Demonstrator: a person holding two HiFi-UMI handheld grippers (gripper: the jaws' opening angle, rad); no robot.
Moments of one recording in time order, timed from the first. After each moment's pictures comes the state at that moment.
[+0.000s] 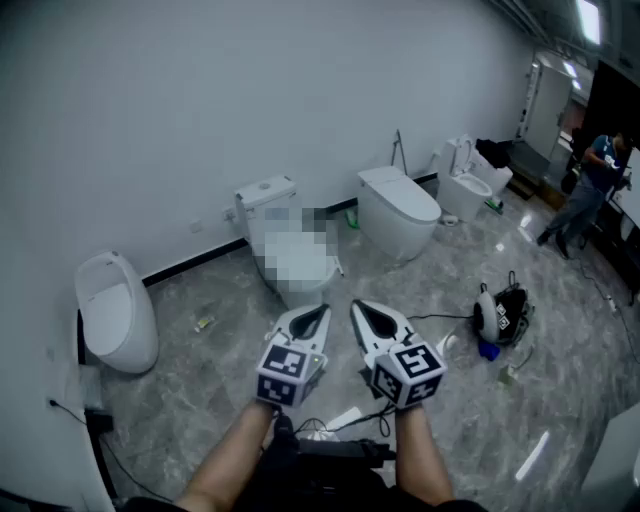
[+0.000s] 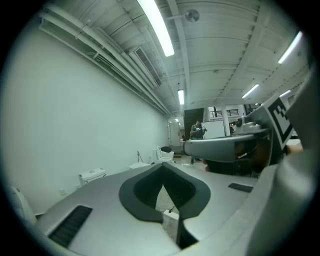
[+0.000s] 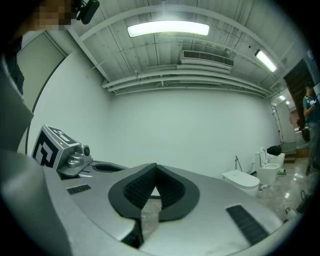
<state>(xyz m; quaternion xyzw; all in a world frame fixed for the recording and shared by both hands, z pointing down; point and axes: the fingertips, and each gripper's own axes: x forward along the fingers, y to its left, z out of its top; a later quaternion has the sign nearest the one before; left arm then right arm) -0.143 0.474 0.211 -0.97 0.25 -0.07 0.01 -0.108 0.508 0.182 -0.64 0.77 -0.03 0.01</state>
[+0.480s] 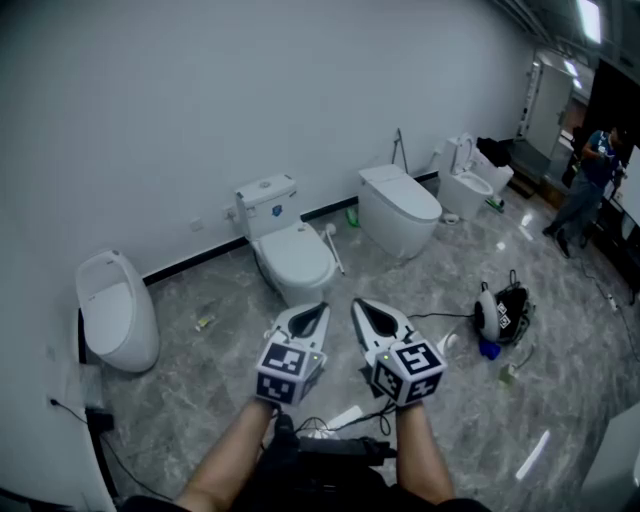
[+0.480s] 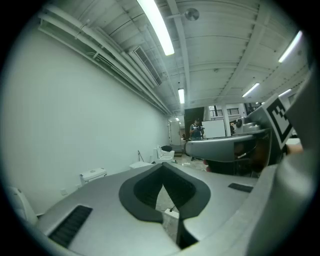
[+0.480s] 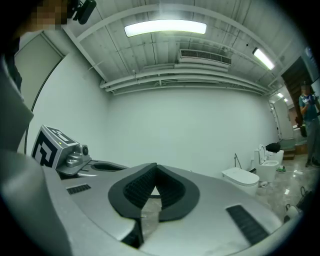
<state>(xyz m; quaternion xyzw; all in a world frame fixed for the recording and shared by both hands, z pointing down) -0.145 0.469 0.214 -0.97 0.25 -0.07 0.01 -0.105 0.504 0.188 -0.64 0.76 -0.04 0.01</state>
